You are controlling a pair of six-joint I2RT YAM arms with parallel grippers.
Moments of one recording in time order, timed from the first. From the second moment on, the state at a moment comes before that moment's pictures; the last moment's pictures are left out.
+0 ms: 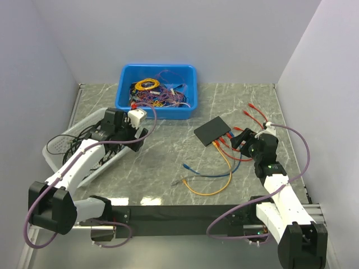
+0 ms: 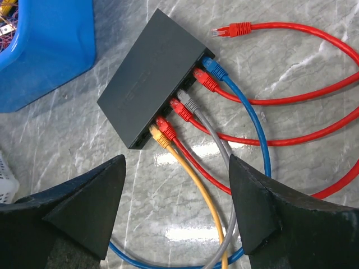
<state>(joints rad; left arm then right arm) -0.29 1.21 0.91 -0.49 0.17 0.29 0.01 0.82 0.40 -0.06 -0.12 0.57</state>
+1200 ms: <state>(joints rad) -0.88 2.20 1.72 -0.39 -0.01 0.24 -0.22 1.56 0.72 0.12 -0.45 0.57</state>
